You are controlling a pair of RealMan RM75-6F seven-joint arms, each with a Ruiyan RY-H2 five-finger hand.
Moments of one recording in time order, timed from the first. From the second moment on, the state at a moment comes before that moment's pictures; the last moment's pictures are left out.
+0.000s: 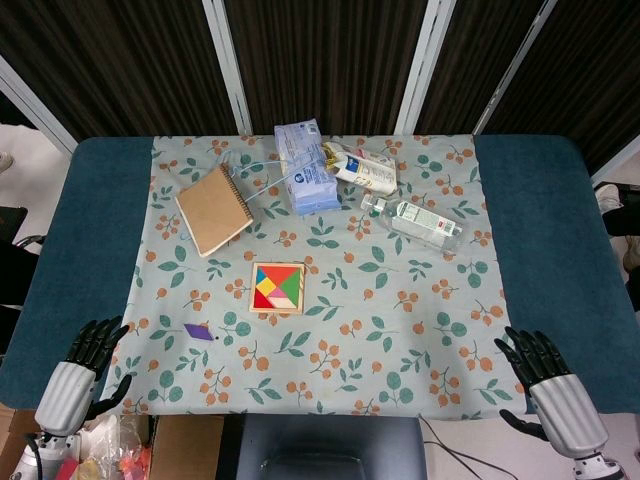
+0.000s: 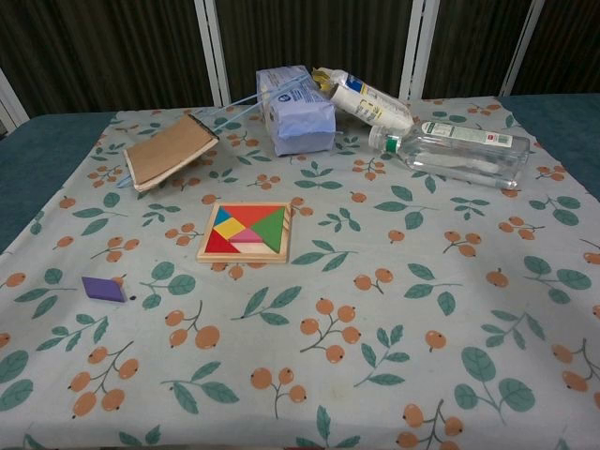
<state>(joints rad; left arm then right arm) -0.10 -1.37 0.08 -1.31 1.78 1.63 -0.19 -0.02 -1.10 -0.12 -1.66 -1.85 1.59 -0.12</state>
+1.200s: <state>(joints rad) -0.29 -1.69 -0.07 -1.28 1.48 1.25 0.15 -0.01 -1.09 -0.12 -1.66 -1.84 1.56 -0.12</state>
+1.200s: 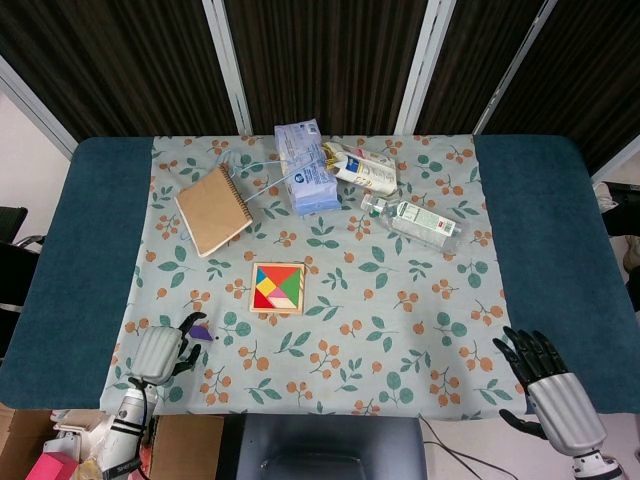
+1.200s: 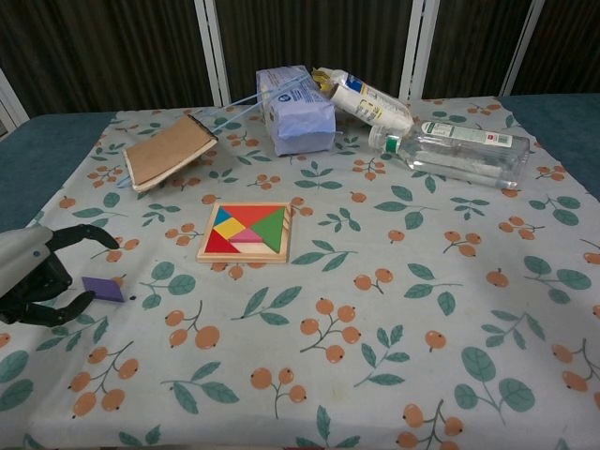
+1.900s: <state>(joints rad) -0.31 -1.77 -0.09 -1.14 1.39 1.22 0.15 -0.02 -1.09 -0.12 -1.65 -1.85 1.58 -0.10</state>
